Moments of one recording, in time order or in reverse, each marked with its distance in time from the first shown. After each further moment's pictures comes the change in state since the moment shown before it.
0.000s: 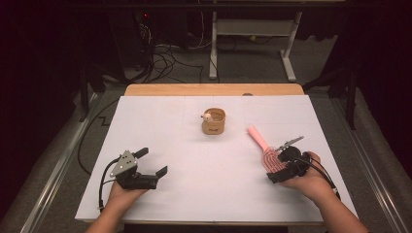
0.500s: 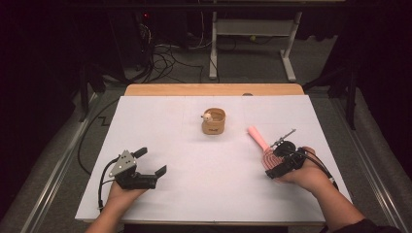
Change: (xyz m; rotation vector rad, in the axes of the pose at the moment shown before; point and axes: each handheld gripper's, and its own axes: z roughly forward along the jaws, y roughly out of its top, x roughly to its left) left arm 0.001 0.000 -0.002 -0.006 0.012 -0.001; right arm -0.003 0.021 0.003 0.094 0.010 -0.052
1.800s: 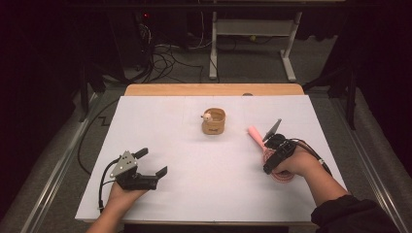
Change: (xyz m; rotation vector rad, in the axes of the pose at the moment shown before) left arm -0.003 -0.001 0.001 0.007 -0.009 0.002; right arm -0.007 0.038 0.014 0.244 0.043 -0.005
